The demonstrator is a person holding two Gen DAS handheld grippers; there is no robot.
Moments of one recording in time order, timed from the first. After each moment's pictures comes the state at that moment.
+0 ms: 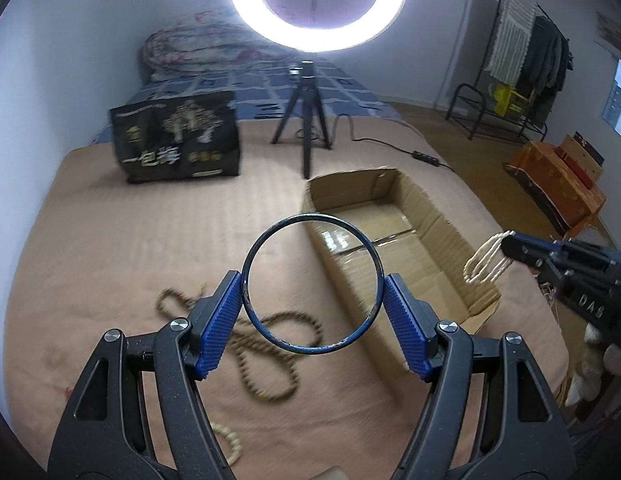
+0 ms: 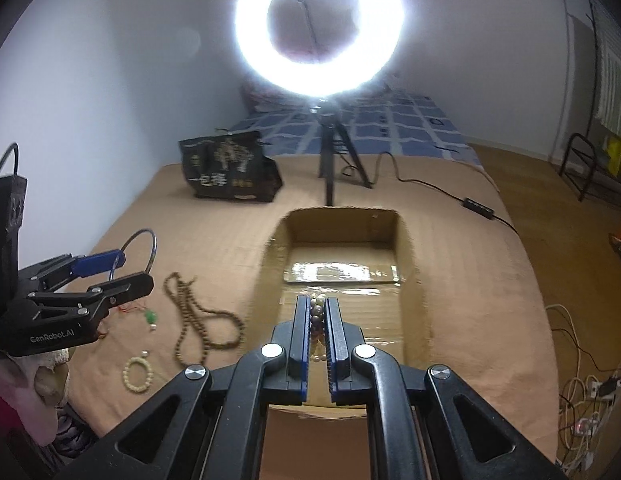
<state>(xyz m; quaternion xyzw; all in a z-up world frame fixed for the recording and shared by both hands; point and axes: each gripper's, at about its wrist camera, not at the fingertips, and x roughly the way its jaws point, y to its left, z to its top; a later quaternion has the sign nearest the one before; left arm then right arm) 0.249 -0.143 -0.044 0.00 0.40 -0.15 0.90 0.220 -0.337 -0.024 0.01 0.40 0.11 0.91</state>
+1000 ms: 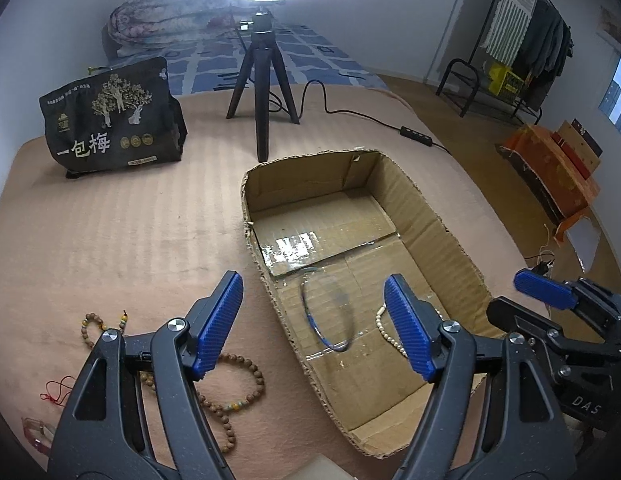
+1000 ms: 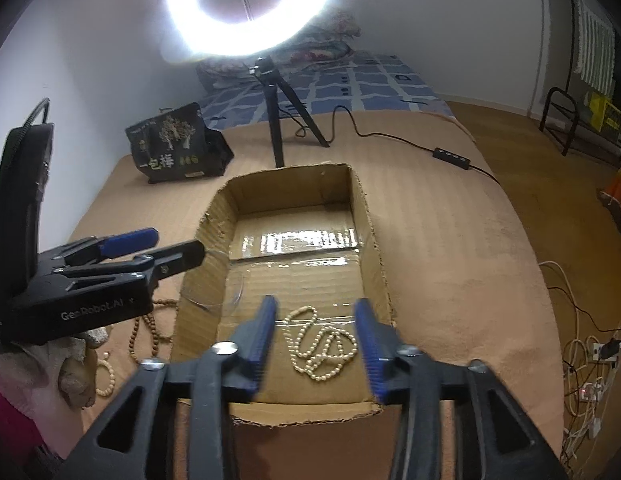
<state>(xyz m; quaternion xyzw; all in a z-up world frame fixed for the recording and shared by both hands) 0.314 -0.202 -0.088 -0.01 0.45 -0.17 0.88 0.244 -0.370 -0.060 0.03 0.45 0.06 0.89</state>
